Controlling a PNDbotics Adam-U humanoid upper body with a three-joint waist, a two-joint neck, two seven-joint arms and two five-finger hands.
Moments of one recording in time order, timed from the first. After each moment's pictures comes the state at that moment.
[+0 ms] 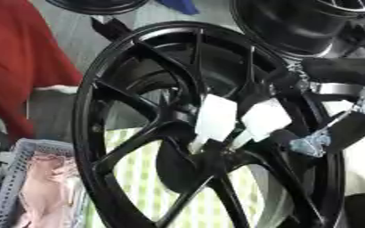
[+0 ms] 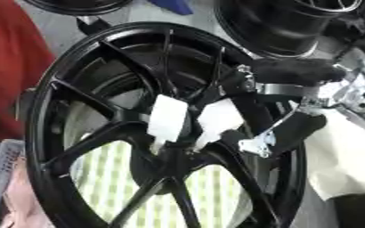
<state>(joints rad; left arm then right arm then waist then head) -0.19 0.40 0.10 -1.99 0.25 0.07 0.18 -0.54 -1.16 0.29 -1.99 0.07 -0.23 0.46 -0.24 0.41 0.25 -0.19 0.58</state>
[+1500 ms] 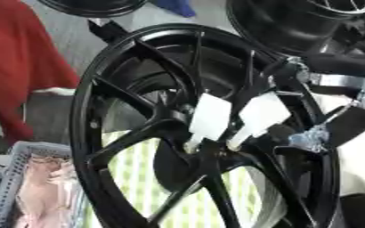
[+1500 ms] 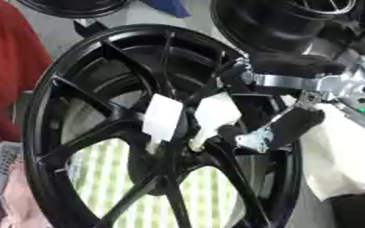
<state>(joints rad) -0.18 0.40 0.10 -1.99 0.25 0.07 0.19 -0.56 -1.15 0.29 -1.99 -0.05 -0.19 0.44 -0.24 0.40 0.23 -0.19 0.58</state>
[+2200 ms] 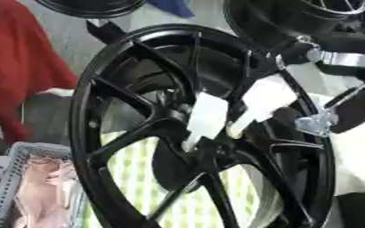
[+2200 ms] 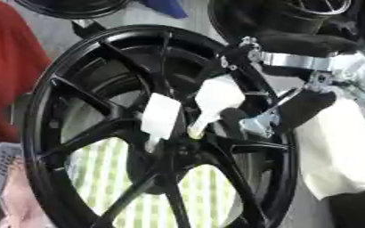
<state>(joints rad) -0.17 0.40 0.11 -1.99 0.25 0.07 0.19 -0.61 -1.16 0.23 -1.99 -0.11 -0.18 0.46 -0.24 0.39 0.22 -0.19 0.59</state>
